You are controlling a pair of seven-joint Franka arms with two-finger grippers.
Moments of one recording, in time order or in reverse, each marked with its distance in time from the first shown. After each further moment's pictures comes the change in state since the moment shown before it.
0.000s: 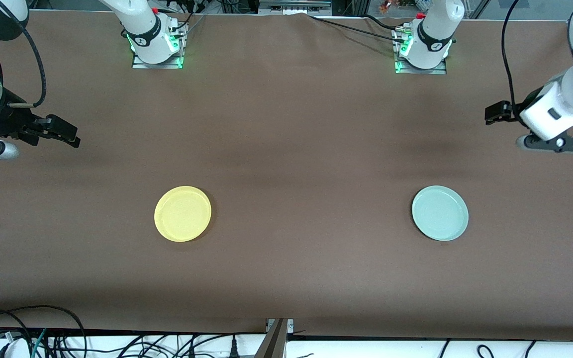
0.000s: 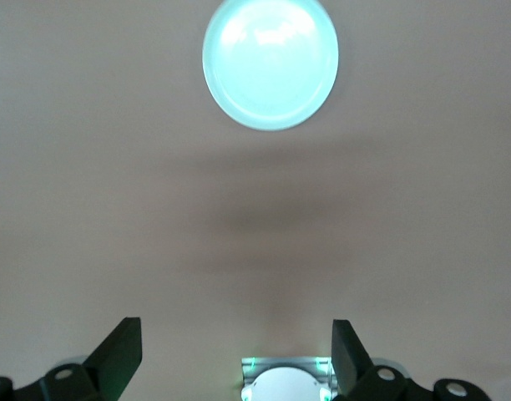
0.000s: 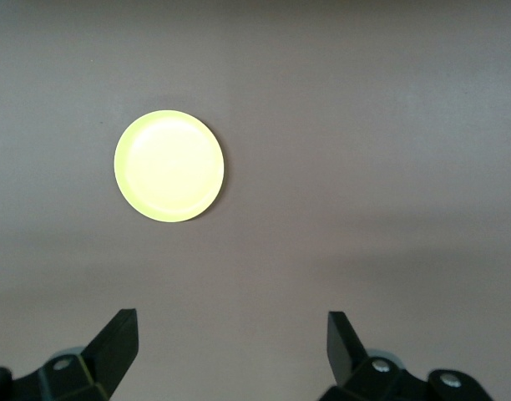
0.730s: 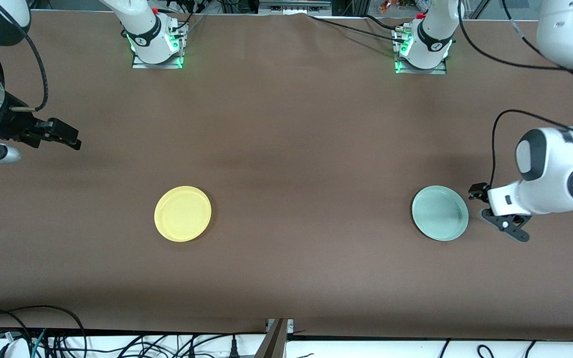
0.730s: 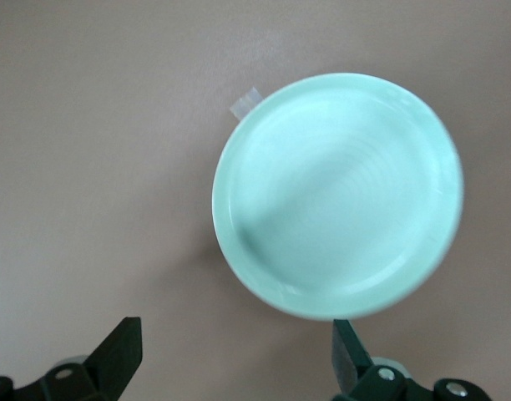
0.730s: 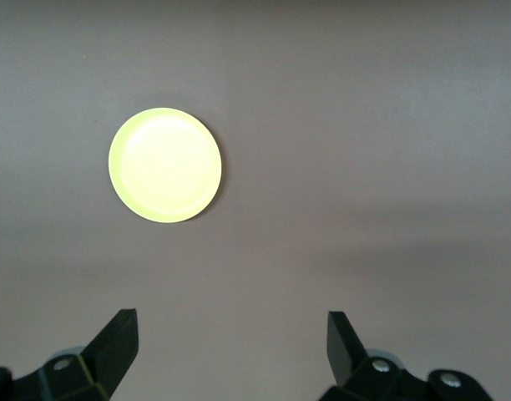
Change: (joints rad) left arm 0.110 0.475 0.003 0.001 0.000 0.690 0.626; right arm -0.002 0.040 0.001 0.003 0.000 0.007 -0.001
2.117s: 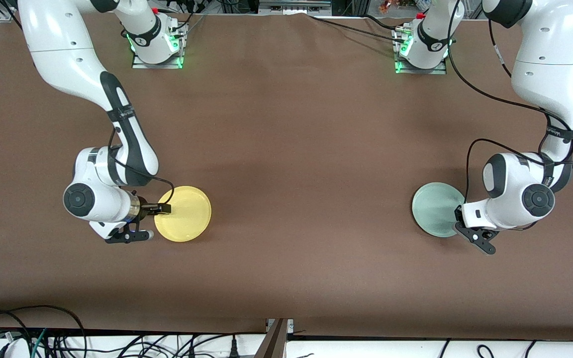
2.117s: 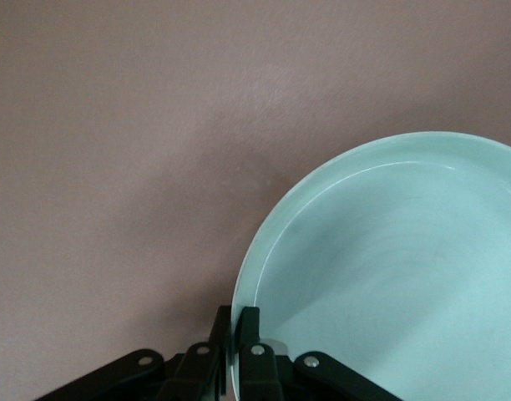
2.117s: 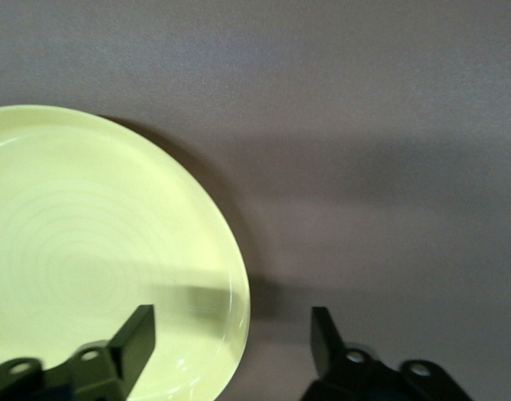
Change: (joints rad) left arm -0.015 0.144 -0.014 0.028 0.000 0.195 0.052; right arm 0.052 0.613 0.026 -0.009 0.078 0.529 -0.136
